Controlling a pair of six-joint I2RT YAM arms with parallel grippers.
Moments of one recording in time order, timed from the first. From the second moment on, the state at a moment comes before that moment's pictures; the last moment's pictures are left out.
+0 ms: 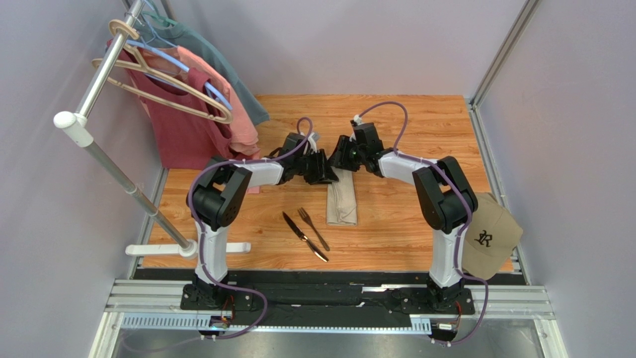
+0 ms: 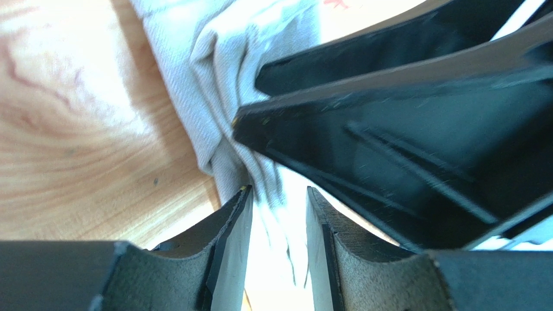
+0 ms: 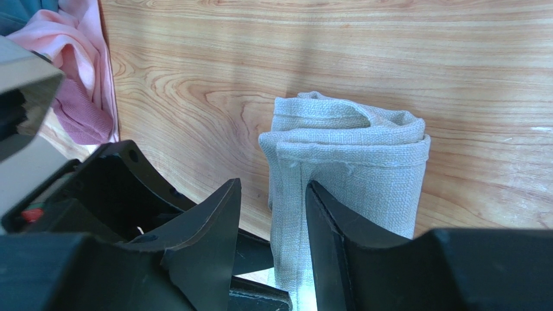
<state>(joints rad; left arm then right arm) -0.53 2.02 1.19 0.13 0.49 -0.72 0.46 1.99 1.26 0.06 -0.26 0.65</state>
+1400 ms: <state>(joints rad) -0.54 1.98 0.97 0.50 0.49 -0.83 0.58 1.93 1.24 -0.10 0.01 0.38</state>
